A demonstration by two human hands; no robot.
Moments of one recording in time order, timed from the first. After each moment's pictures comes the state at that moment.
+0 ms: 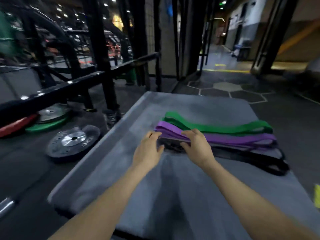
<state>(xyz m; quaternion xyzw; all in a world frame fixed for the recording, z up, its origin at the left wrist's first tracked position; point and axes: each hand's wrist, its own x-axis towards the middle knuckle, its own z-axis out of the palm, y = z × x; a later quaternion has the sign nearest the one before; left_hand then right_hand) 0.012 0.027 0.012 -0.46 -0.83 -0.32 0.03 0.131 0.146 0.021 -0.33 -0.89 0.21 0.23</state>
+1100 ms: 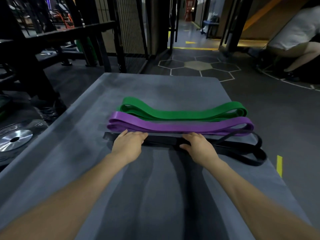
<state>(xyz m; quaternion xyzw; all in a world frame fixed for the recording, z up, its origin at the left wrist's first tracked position) -0.012 0.157 -0.054 -0.58 -0.81 -0.04 -0.01 0.185 0.270 -0.058 -0.42 -0.89 0.16 0.09</state>
